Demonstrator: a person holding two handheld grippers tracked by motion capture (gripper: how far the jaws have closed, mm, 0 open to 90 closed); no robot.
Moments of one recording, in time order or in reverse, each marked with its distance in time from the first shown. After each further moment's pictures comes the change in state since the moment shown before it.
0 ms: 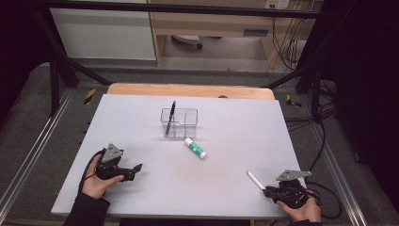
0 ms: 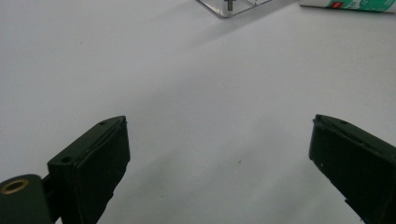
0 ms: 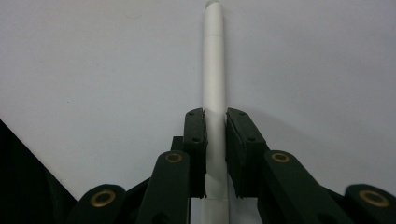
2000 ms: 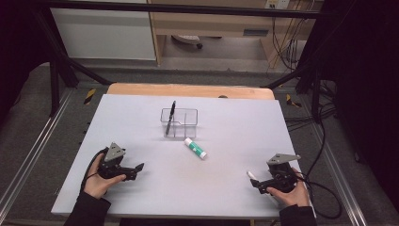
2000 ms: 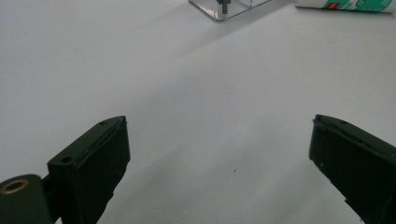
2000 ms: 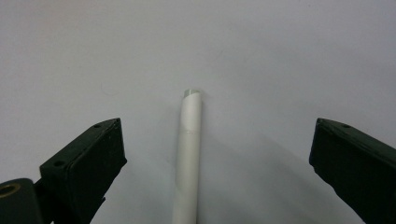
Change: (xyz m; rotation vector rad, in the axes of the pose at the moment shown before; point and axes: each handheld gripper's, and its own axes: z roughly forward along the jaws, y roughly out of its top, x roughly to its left) left arm -0.002 0.004 0.004 0.003 -0.005 0.016; right arm -0.010 0.044 0.021 -0.060 -0.028 -0.052
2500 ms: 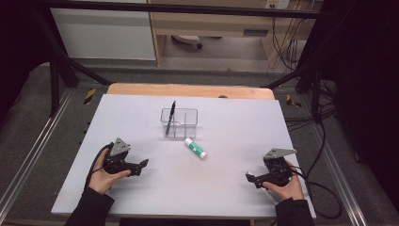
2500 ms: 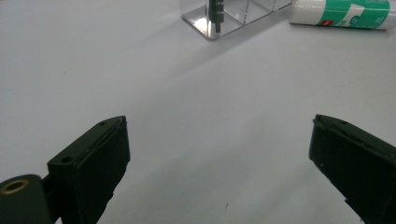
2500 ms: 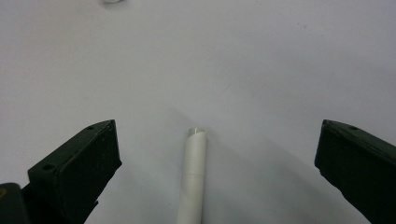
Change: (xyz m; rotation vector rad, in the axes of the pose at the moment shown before) left arm -0.003 0.015 0.007 0.004 -0.004 0.015; right arm -0.005 0.015 0.013 -0.043 0.054 -0.004
